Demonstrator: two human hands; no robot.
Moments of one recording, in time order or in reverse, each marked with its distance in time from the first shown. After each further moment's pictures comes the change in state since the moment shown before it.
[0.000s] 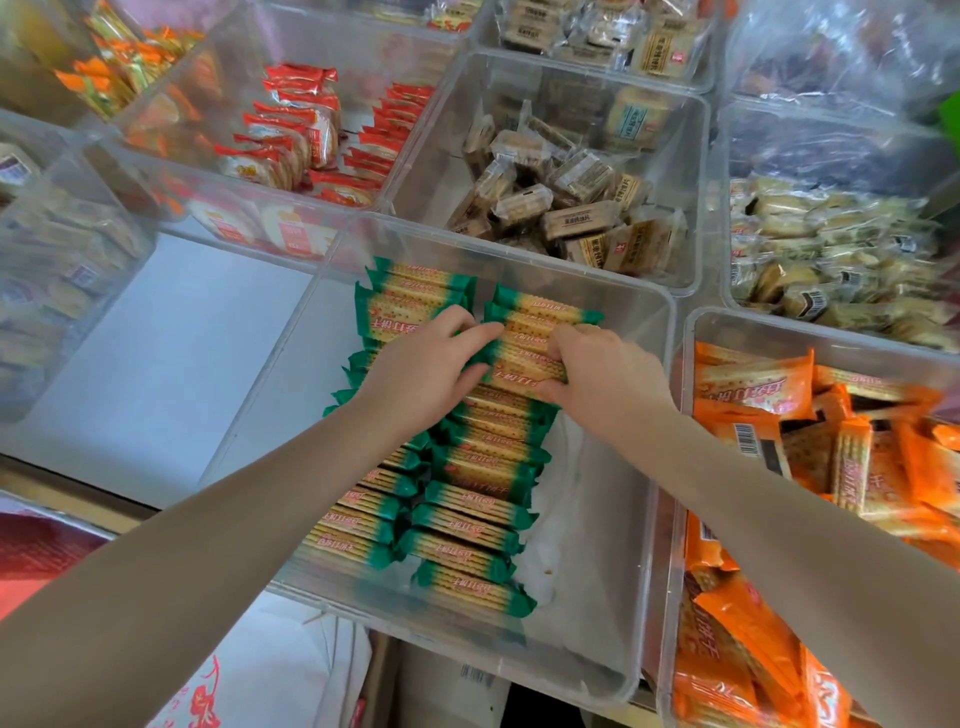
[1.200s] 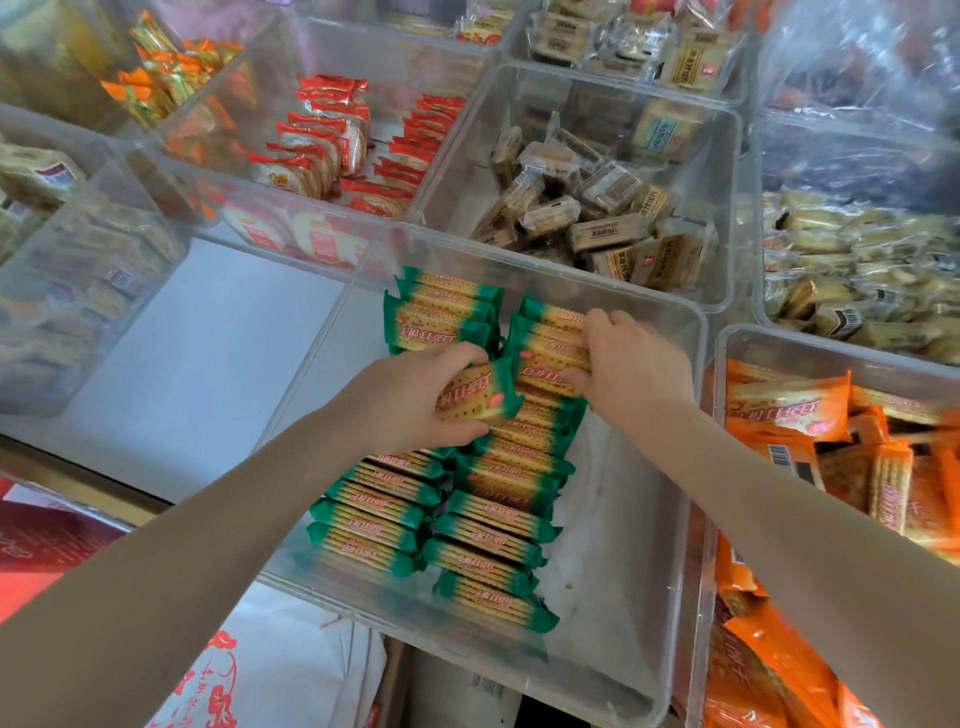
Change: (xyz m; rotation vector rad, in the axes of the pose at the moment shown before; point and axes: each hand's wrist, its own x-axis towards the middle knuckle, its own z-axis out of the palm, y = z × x) left_hand -0.021 -0.021 -0.028 -0.149 -0.330 -0.126; right_hand 0.016 0.000 0.000 -0.127 0.094 0.063
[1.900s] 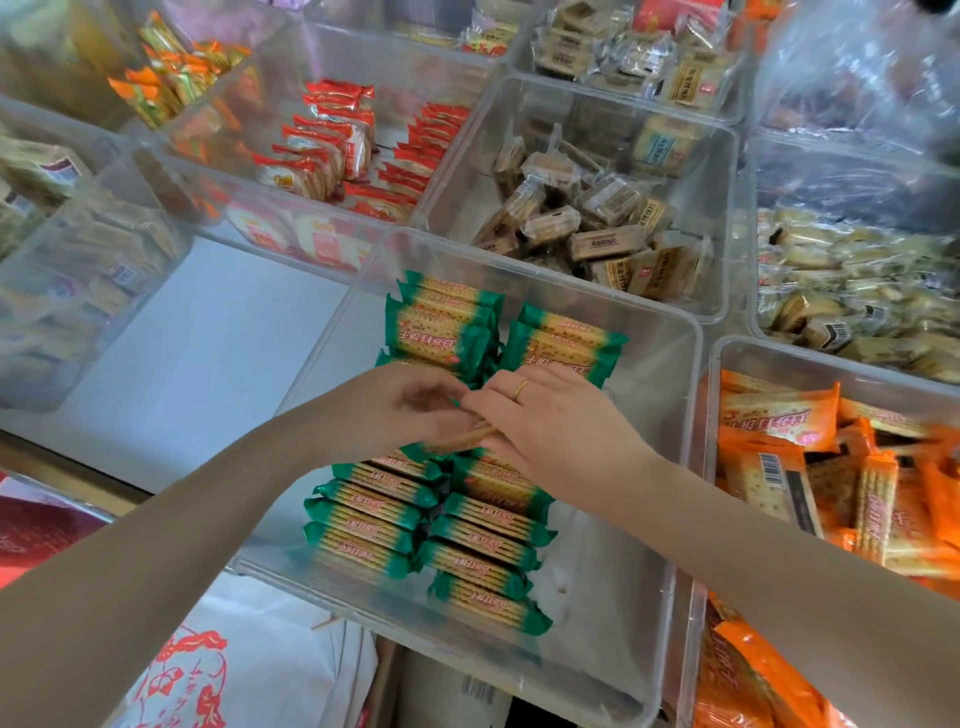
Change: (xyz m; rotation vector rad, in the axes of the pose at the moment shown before) left_hand -0.022 -0.001 -0.016 -0.554 -0.140 -0.062; right_hand -0.037 -0.037 -0.001 0.101 0.222 -0.739
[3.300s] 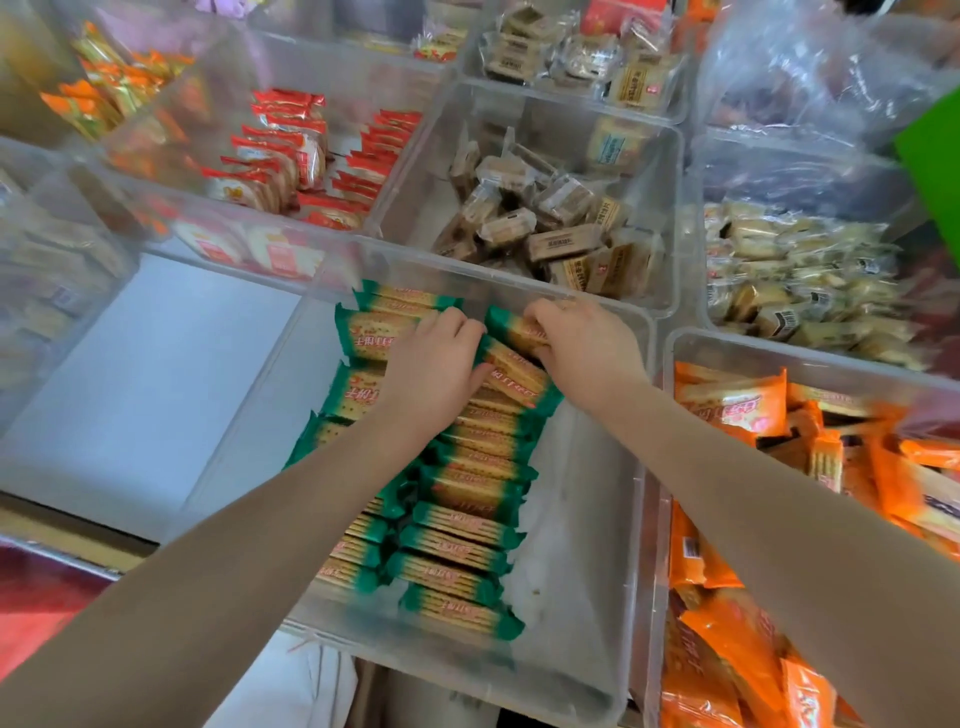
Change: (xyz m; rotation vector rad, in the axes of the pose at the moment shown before) left_hand 0.084 0.013 0.043 0.776 0.513 0.061; right_hand 0.009 0.074 0.002 -0.076 -0.118 0.575
